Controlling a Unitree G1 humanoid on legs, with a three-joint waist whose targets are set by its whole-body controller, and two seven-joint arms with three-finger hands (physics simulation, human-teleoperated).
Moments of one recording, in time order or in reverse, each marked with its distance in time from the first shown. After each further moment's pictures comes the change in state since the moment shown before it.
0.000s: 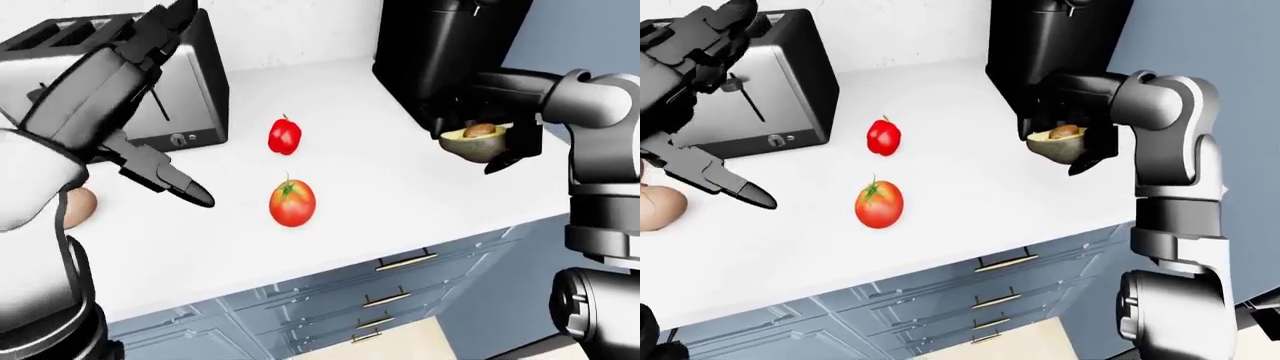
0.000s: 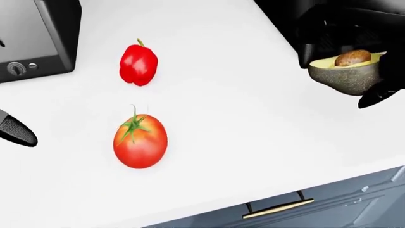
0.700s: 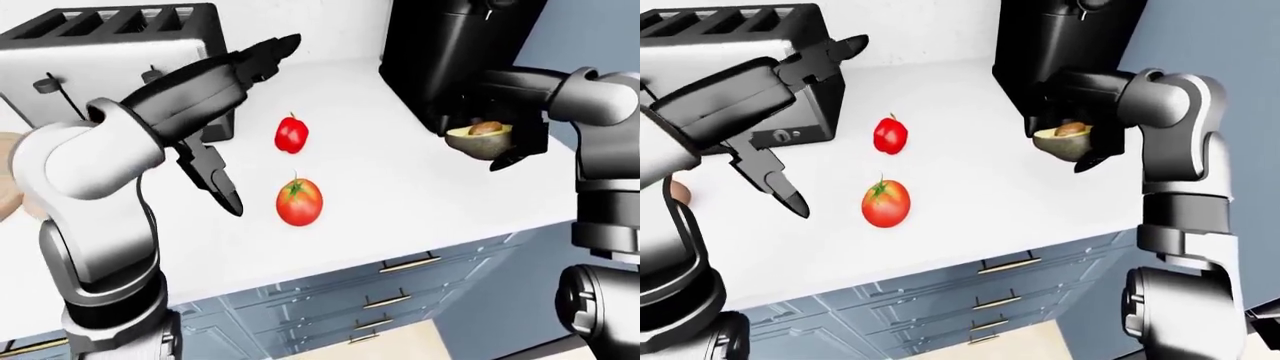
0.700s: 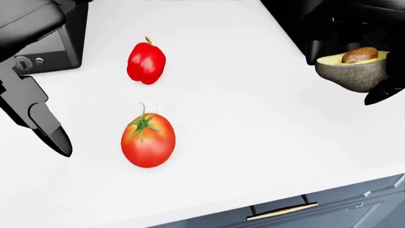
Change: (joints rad) left arm -0.163 -0.208 -0.124 0.123 0.346 -0.319 -0.363; right arm -0.019 -0.025 -0.003 0.069 -0.004 -0.040 -0.029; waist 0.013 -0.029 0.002
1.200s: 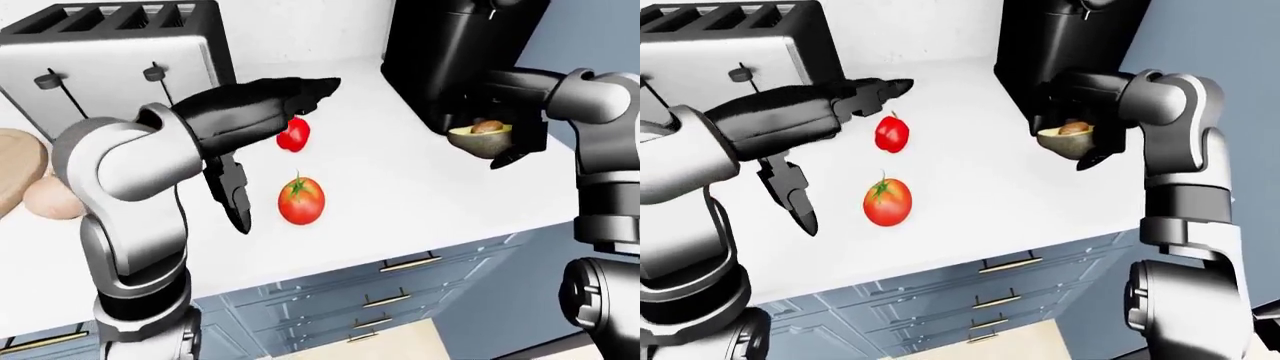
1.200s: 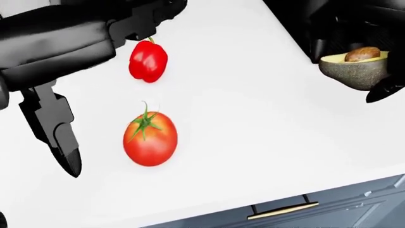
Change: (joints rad) left arm -0.032 -0.087 -0.063 0.014 0.115 -0.128 -0.194; right arm -0.044 -0.016 0.016 0.141 -0.026 -0.047 -0.053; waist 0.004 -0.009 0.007
